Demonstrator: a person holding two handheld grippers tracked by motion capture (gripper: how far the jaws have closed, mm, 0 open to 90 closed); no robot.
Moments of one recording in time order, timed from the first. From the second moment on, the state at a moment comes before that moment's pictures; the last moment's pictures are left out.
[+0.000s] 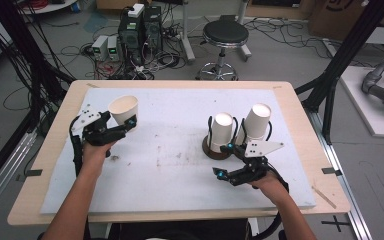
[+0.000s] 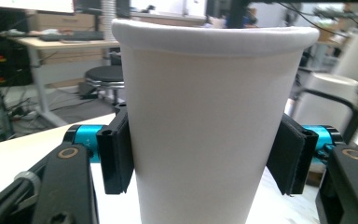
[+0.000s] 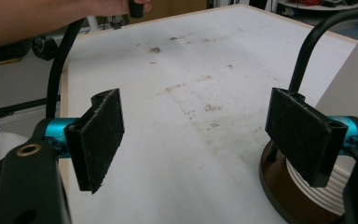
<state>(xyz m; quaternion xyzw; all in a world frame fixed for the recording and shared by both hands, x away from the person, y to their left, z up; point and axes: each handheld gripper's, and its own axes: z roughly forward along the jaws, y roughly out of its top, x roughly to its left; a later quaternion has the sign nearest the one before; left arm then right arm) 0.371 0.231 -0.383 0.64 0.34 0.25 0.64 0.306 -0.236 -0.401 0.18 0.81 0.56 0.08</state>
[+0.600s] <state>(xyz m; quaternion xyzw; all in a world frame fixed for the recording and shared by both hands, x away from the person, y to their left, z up) 0.419 0.242 -0.407 0.64 0.38 0.27 0.61 0.307 -0.238 -0.405 0.18 0.81 0.55 0.08</state>
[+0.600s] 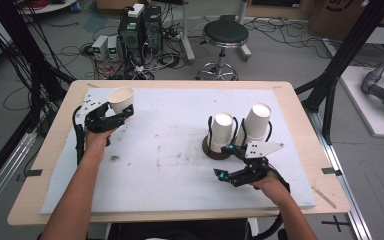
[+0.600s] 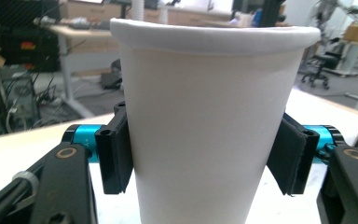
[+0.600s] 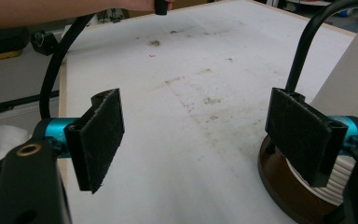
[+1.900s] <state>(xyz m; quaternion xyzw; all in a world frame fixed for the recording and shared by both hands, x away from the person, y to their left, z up) 0.440 0.239 -0.442 0.71 0.44 0.23 0.49 0.305 -0.237 -0.404 0.17 0.82 0.55 0.08</state>
